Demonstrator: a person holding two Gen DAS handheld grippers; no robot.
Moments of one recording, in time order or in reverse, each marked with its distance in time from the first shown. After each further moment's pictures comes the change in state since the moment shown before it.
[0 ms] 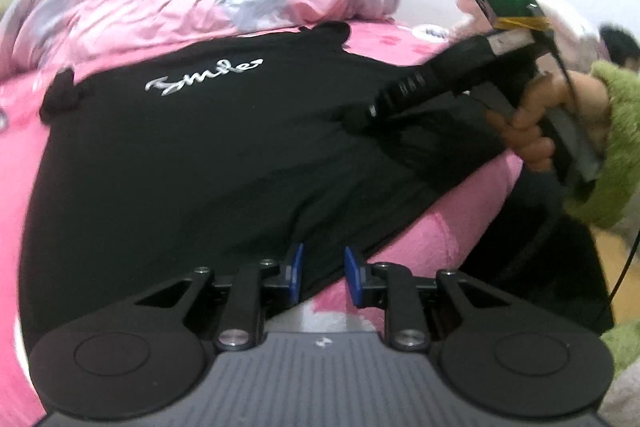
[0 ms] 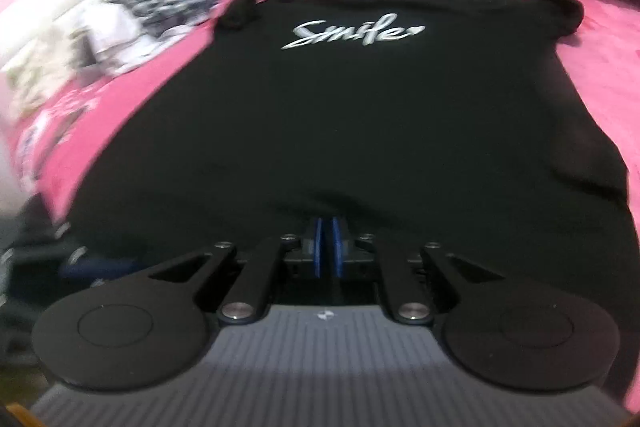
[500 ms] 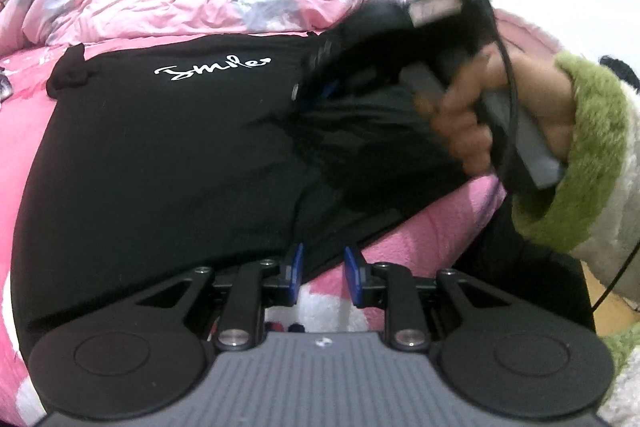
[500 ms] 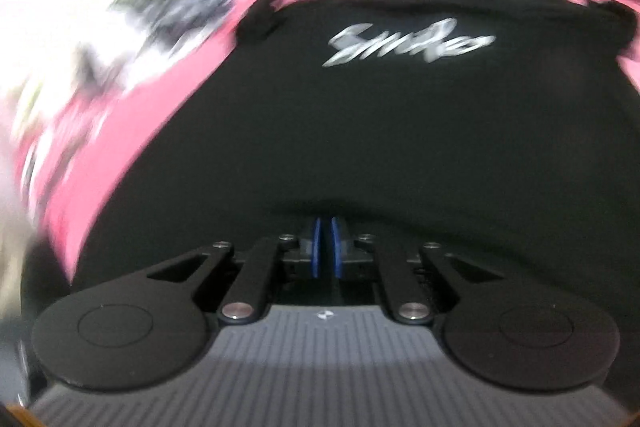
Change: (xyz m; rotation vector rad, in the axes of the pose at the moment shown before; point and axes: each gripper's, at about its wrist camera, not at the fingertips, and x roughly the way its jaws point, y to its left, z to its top) left arm -0.010 0.011 -0.016 -0.075 -0.030 -0.030; right arm 0.040 0.043 0.033 0.075 -0.007 0.022
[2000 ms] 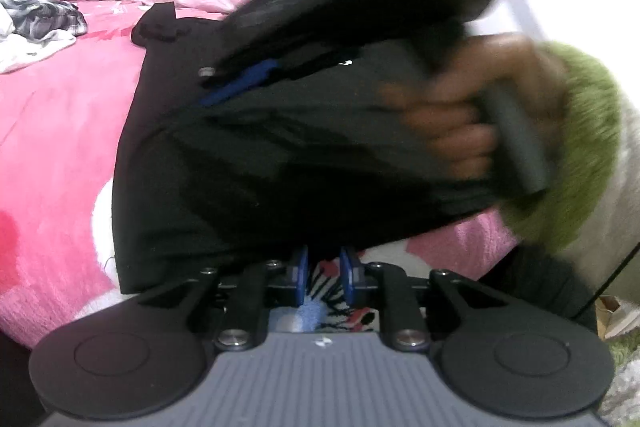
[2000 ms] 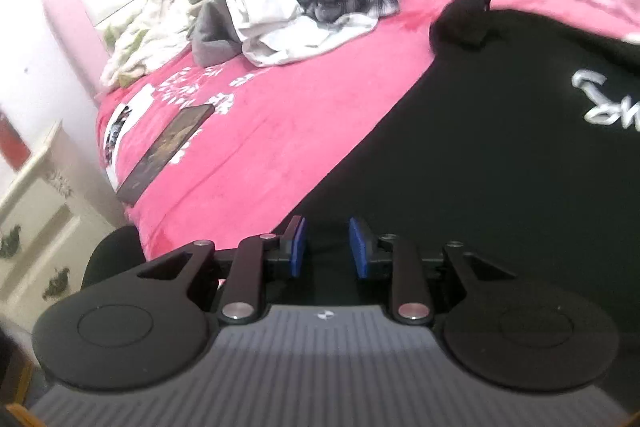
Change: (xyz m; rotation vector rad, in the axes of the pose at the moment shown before) left arm -0.034 0.055 -0.032 -0.191 -0.032 0.061; right arm 0.045 0.138 0.006 -0.311 0.109 0.349
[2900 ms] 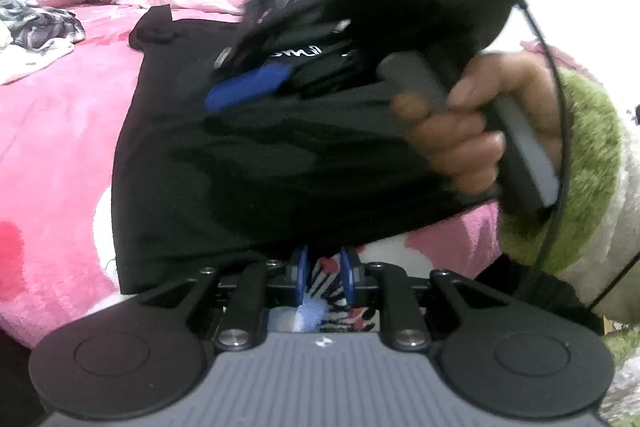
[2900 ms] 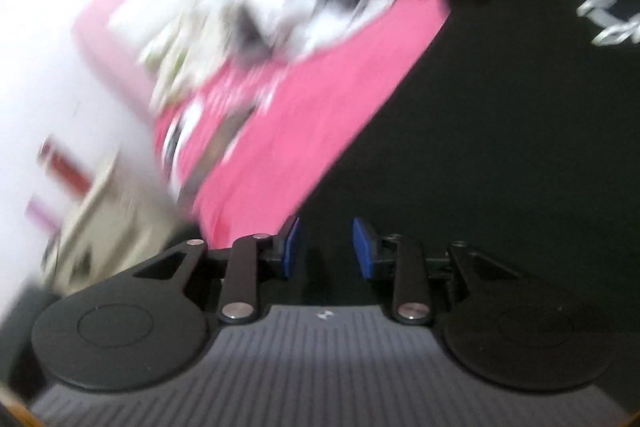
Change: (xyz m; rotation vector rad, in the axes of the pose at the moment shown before) left arm -0.002 -0.007 0.003 0.034 0.022 0.027; right arm -0.006 -0.026 -0.023 0.215 -0.052 0.180
